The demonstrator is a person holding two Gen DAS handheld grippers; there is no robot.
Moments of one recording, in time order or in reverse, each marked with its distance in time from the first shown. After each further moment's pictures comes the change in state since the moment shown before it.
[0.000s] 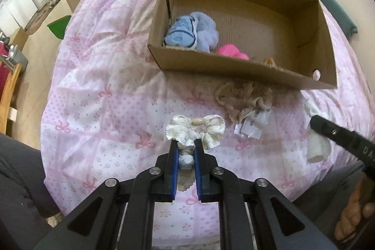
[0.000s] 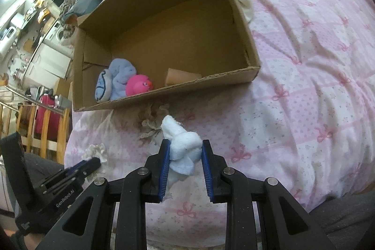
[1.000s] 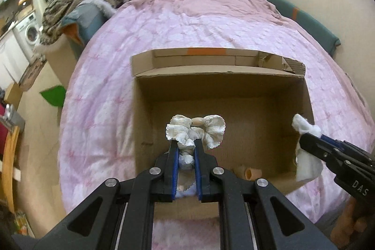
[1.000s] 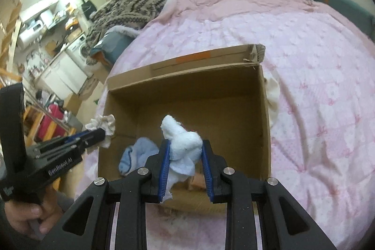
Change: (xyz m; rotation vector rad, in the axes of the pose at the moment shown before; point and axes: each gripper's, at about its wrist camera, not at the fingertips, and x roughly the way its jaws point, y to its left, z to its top) left arm -0.035 -0.044 0.138 0.177 -0.292 -0.005; right arm -0.038 0.038 0.097 -0.163 -0.283 0.042
